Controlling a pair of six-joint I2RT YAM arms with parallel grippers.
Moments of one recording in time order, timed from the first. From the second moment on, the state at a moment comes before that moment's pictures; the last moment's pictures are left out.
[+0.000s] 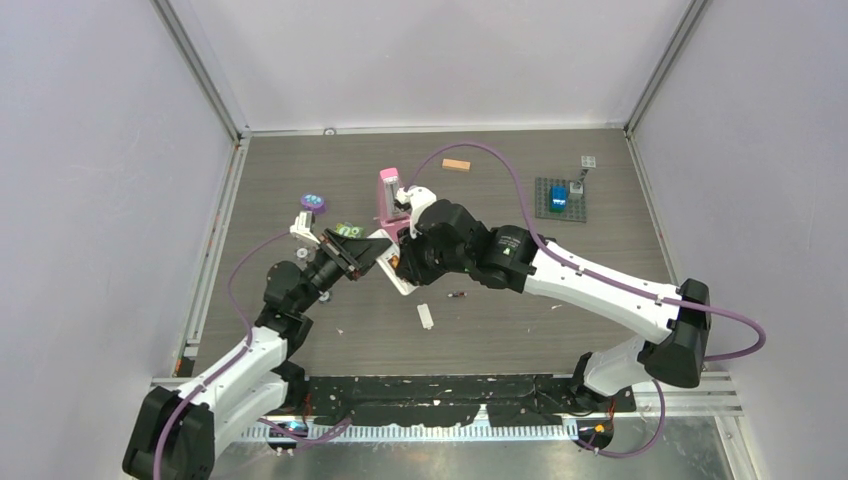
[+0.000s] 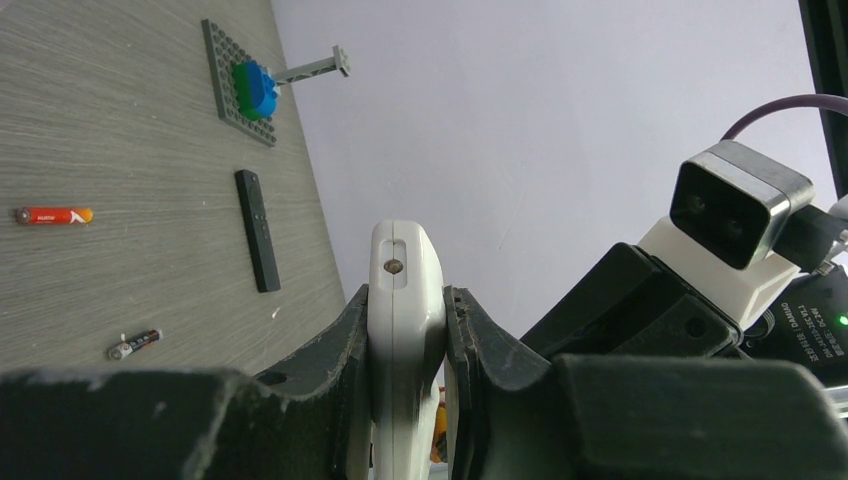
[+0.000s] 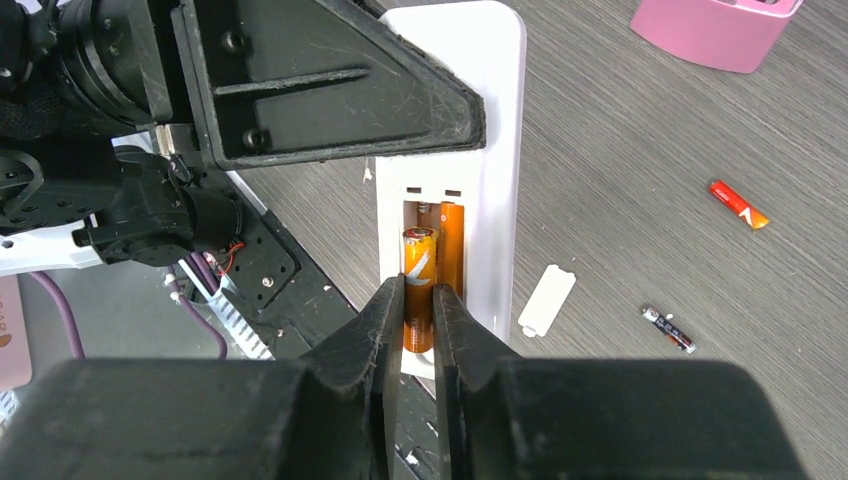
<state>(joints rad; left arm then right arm) -0.39 0.85 0.24 0.77 0.38 -1.38 1.08 1.43 1.37 -0.57 0.04 0.44</state>
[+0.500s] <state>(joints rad) -0.39 0.89 0.24 0.78 0.38 -1.40 1.08 1.44 1.38 -0.58 0.03 0.44</state>
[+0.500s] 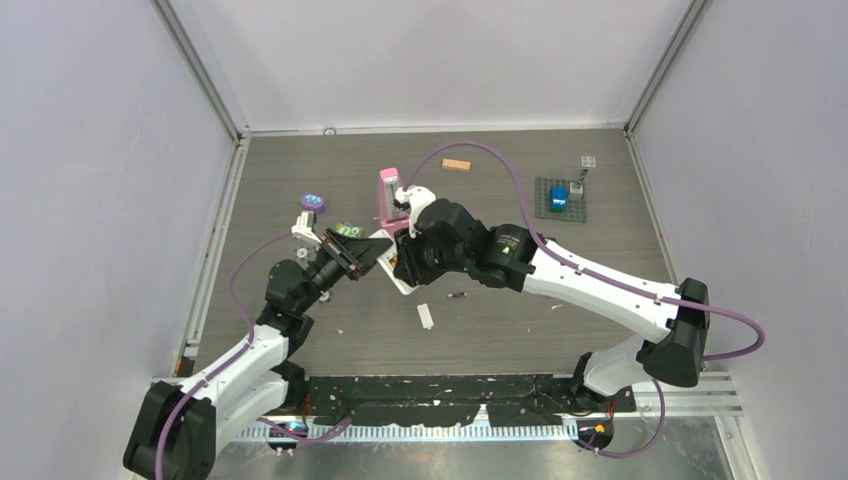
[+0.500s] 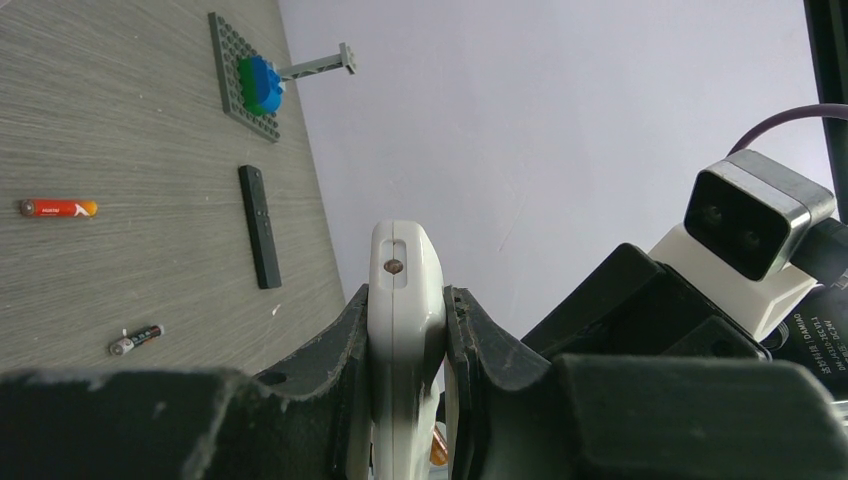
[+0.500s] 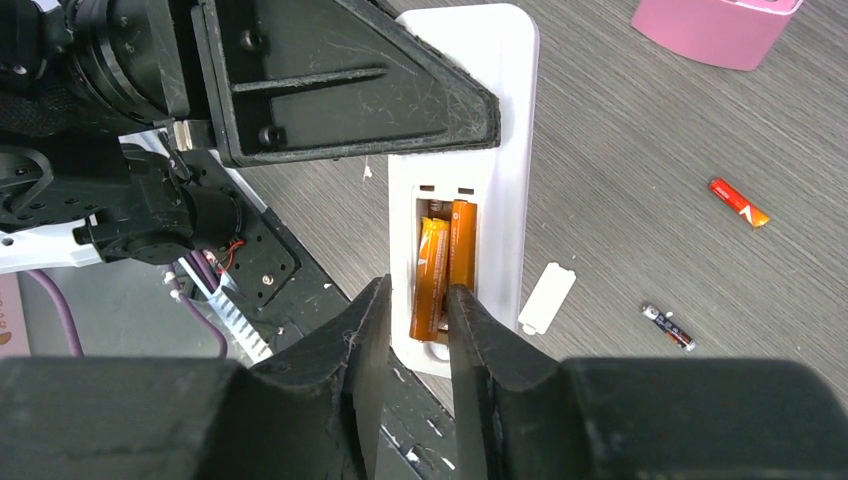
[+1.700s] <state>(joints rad) -0.39 0.81 0.22 0.89 0.30 -1.84 1.08 1.12 1.01 -0.15 0.07 0.74</state>
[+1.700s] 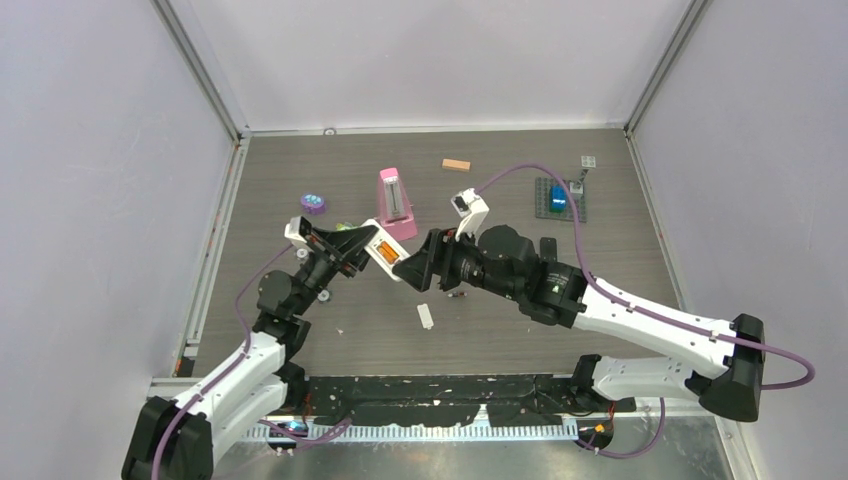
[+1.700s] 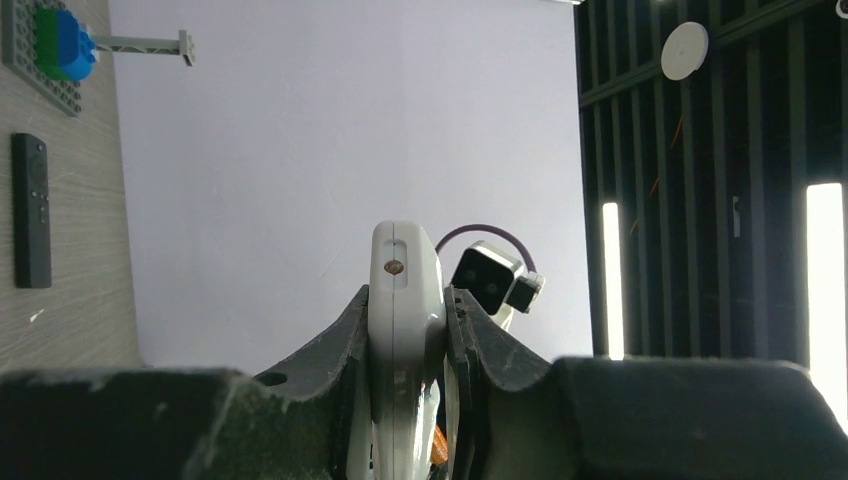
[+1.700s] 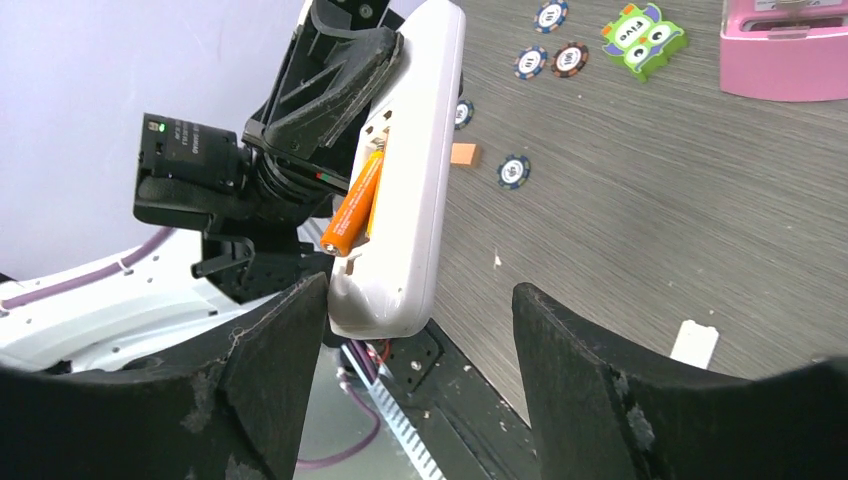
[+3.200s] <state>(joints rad) -0.38 0.81 0.17 0.89 0.26 -1.85 1.08 1.19 0.96 0.03 0.11 0.89</state>
